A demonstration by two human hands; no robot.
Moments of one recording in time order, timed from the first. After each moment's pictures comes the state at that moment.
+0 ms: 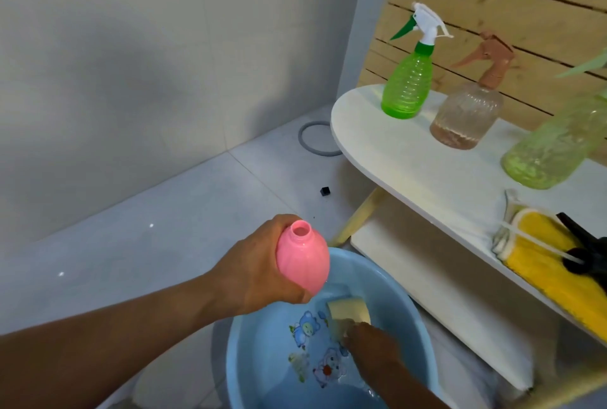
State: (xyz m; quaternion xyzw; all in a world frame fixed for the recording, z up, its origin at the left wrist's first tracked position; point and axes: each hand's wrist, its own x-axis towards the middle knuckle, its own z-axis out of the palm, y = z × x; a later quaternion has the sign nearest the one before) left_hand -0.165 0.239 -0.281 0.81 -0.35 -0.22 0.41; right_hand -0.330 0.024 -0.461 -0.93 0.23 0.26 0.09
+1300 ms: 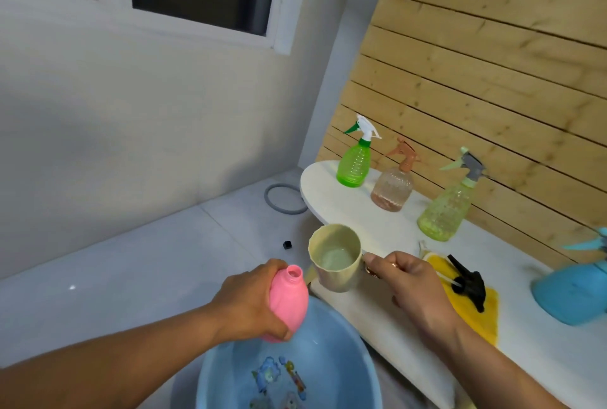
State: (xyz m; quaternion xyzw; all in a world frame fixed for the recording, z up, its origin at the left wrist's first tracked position) left_hand -0.195 0.247 -0.254 0.84 -0.38 -0.20 0.33; right_hand -0.358 0.037 -0.153 -0.78 0.29 -0.20 0.51
